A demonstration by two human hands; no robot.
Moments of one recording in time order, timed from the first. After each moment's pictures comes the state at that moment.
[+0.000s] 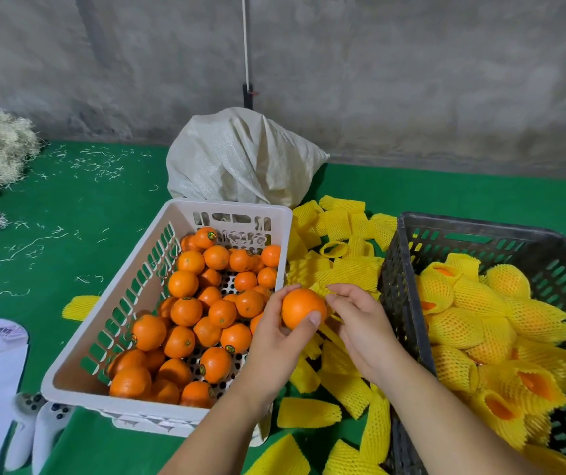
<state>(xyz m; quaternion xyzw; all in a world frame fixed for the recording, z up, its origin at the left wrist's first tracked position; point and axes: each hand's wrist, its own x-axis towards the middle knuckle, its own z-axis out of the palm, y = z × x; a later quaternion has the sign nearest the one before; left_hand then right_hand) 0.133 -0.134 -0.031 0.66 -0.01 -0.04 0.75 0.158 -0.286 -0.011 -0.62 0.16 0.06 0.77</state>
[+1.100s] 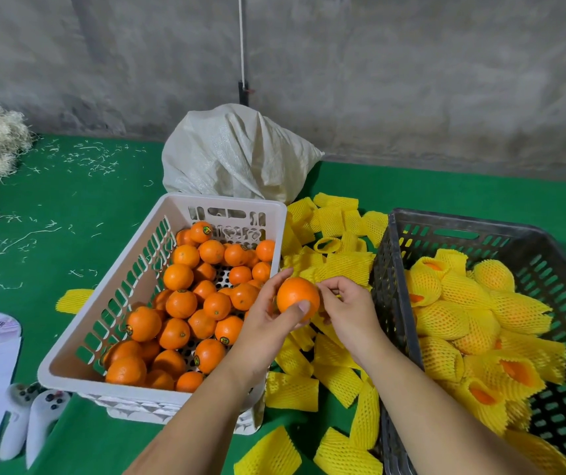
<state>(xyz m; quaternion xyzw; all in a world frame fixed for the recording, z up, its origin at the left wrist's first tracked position) 0.141 -0.127 -0.026 0.61 -0.02 -0.11 0.78 0.165 -0.291 -0.023 -0.77 0.09 -0.02 0.63</state>
